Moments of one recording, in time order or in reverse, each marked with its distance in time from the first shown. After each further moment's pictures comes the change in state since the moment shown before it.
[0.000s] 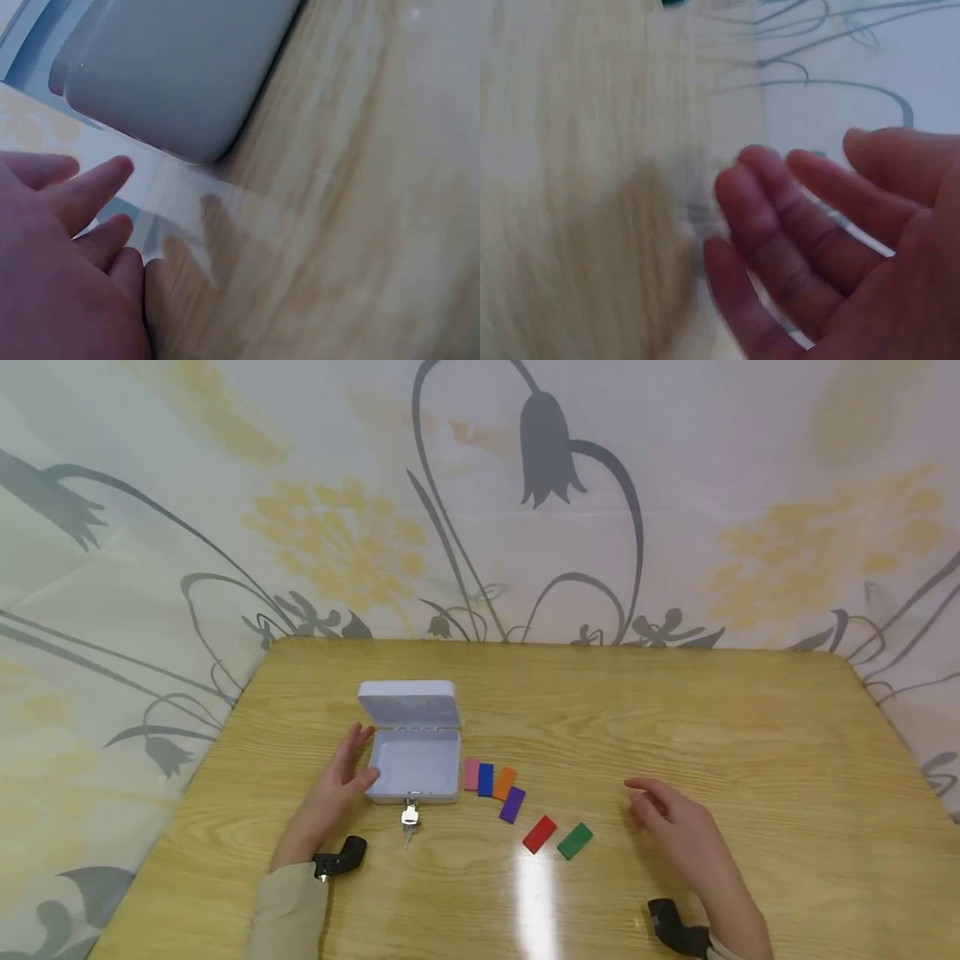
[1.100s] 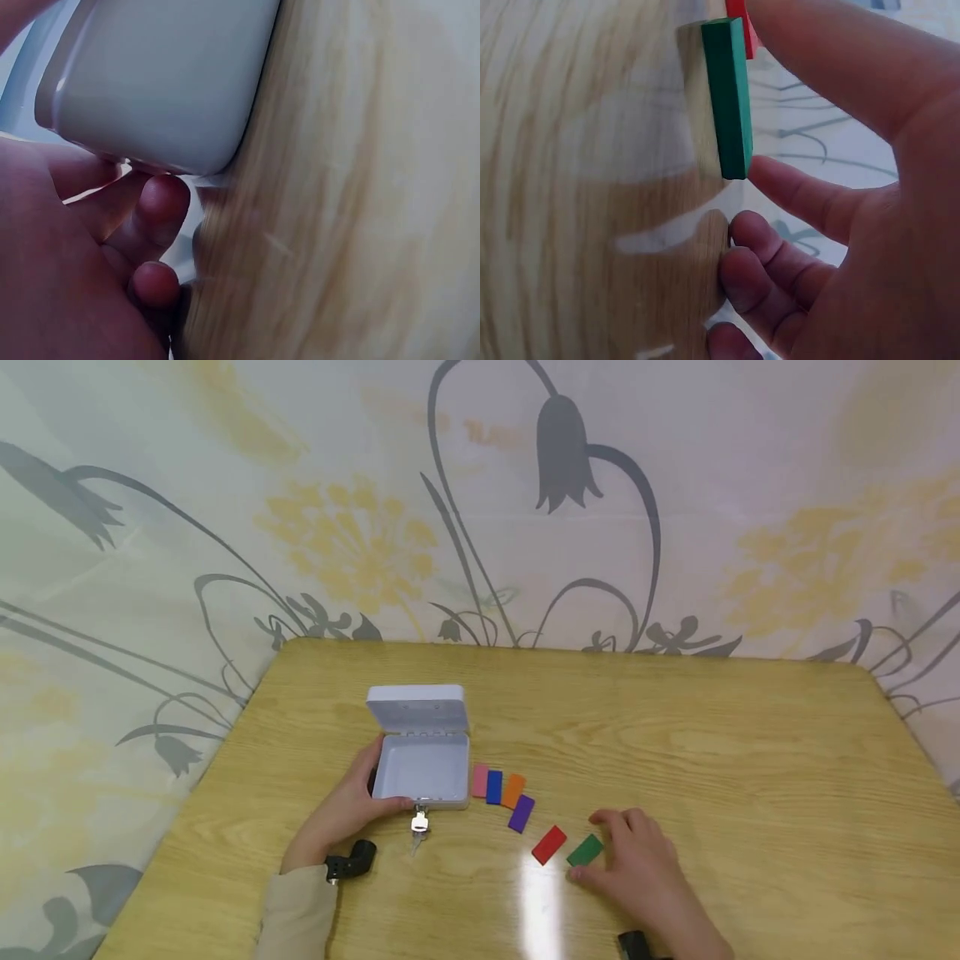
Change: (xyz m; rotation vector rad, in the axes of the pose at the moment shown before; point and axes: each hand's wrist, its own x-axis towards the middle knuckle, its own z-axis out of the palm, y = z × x) left_hand 0.014 -0.031 0.010 0.327 0.005 0.013; right_hand -0.004 -0.024 0.052 -0.280 -0.014 -0.106
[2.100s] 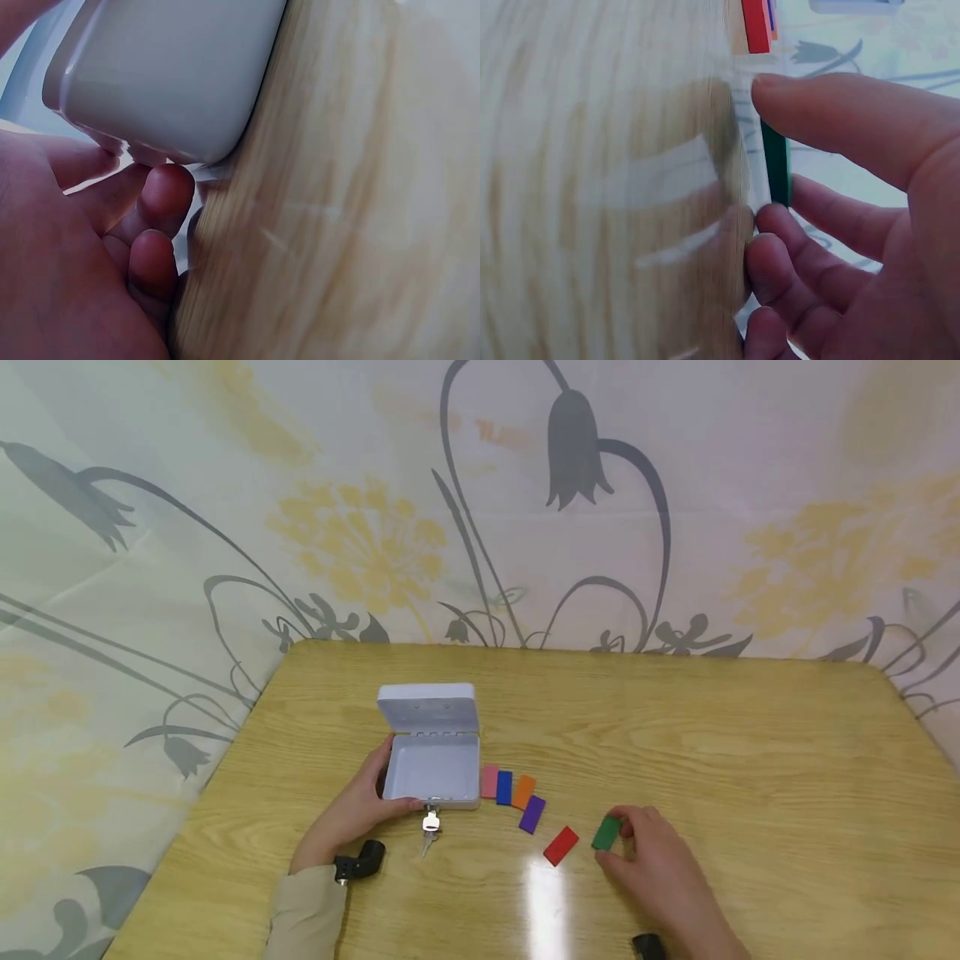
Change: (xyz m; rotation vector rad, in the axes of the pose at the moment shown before) left_hand 0.004 -0.007 0.001 -0.099 -0.031 0.080; right_hand 0.002 0.002 0.001 0.094 0.036 0.024
